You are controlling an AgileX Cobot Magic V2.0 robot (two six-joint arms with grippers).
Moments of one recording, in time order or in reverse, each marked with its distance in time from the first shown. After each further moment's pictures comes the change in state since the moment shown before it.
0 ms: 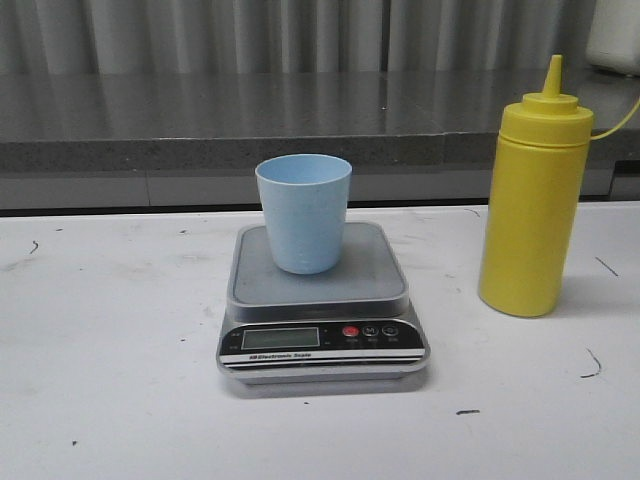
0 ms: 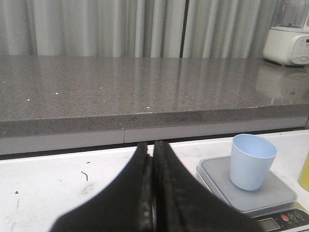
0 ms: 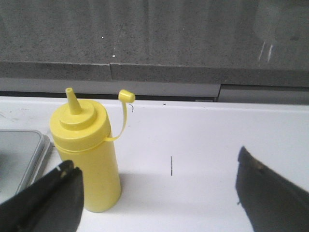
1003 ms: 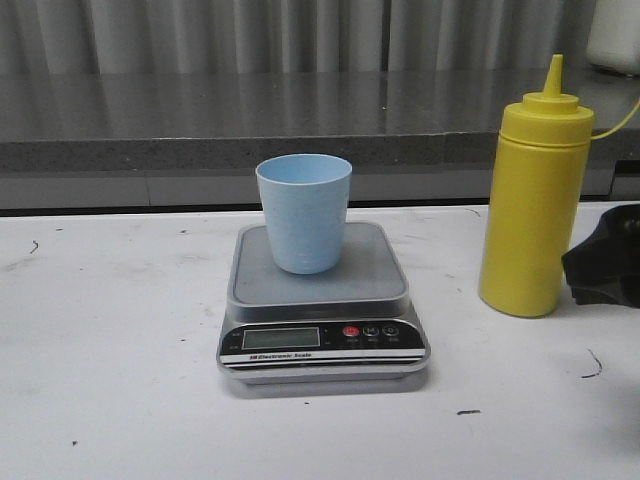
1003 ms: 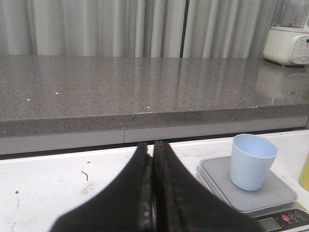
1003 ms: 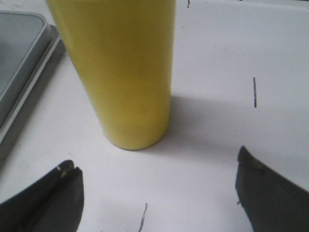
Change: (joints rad) left arm 0.000 0.000 0.000 0.000 0.000 0.000; right arm 0.151 0.660 0.217 0.020 -0.662 0.007
